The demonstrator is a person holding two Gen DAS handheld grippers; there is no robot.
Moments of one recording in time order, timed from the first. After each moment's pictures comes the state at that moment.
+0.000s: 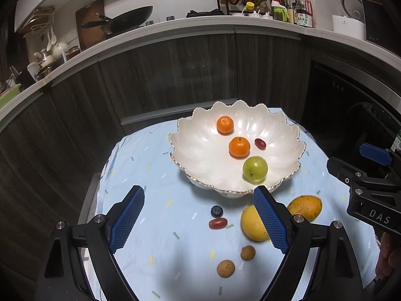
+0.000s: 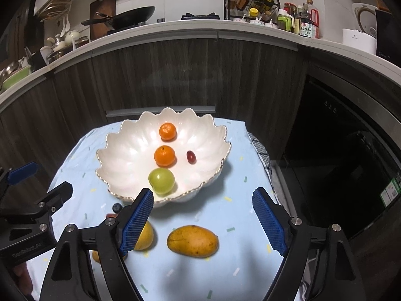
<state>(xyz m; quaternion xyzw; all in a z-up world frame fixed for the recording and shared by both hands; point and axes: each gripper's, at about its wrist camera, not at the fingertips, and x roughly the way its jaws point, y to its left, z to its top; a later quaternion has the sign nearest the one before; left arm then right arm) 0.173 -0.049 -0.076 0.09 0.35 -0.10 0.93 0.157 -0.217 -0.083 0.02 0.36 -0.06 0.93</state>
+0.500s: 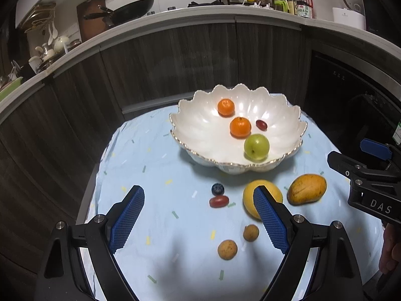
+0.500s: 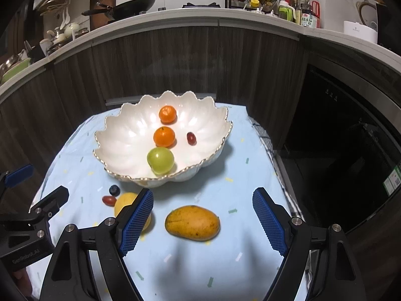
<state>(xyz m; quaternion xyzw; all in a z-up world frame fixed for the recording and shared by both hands) 0.156 -0.044 -0.103 0.09 0.36 -0.09 0.92 0.147 -0.213 -0.107 0.02 0.38 -0.05 0.92</state>
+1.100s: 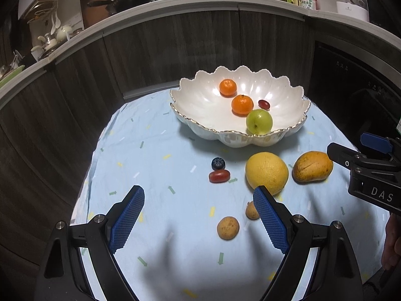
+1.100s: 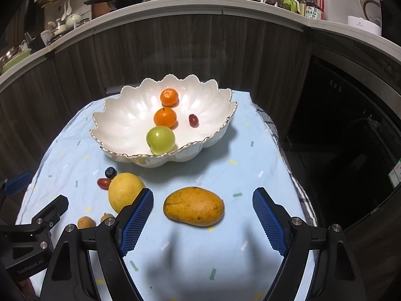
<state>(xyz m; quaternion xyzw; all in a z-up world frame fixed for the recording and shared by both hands) 0.142 -0.042 -0.136 0.09 0.38 -0.08 0.92 0.144 -0.210 -0.134 0.01 0.40 -0.05 0.92</state>
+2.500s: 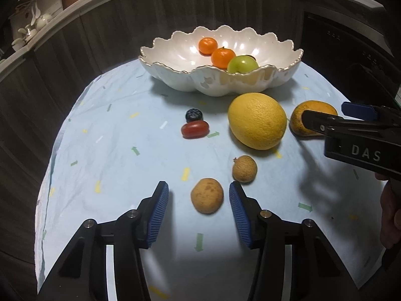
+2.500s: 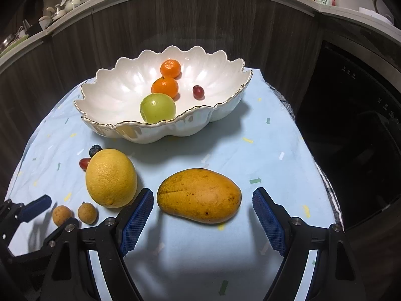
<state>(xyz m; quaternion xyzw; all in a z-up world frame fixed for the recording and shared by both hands) 0.139 -0.058 -0.201 0.10 0.44 -0.12 0.89 0.166 -0.203 -0.185 0.00 0.43 -0.05 0.90</state>
